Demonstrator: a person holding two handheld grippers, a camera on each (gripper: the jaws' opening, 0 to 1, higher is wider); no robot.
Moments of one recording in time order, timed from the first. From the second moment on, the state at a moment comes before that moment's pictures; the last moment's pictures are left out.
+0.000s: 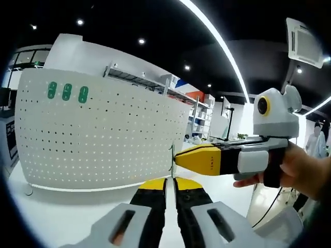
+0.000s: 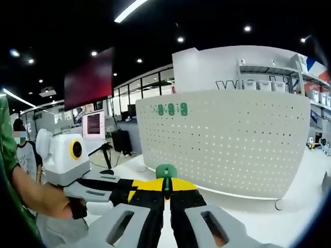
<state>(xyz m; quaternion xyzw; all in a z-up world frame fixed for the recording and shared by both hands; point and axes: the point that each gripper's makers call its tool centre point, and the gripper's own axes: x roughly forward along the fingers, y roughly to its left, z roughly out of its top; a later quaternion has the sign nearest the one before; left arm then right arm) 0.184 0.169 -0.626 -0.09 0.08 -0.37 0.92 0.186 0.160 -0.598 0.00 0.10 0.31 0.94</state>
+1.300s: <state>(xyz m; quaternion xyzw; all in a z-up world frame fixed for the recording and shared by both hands) 0.154 0.171 -0.627 -0.03 0.11 -0.46 0.88 0.184 0.156 -0.601 0.00 0.11 0.30 0.95</state>
